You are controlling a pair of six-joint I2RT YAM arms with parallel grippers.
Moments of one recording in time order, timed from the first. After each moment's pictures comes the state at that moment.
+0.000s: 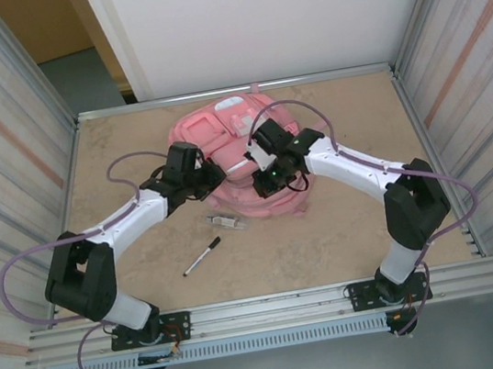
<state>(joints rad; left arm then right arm) -0.49 1.52 0.97 -0.20 0.22 -0.95 0.67 1.68 1.35 -0.82 -0.24 0.22</state>
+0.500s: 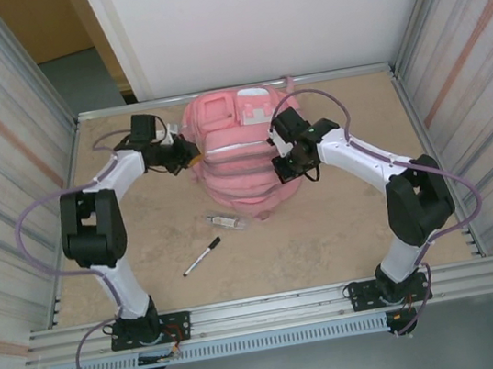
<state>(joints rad) -0.13 1.89 1.38 -0.42 0.67 -0.65 0.55 1.68 1.33 -0.82 -0.08 0.17</state>
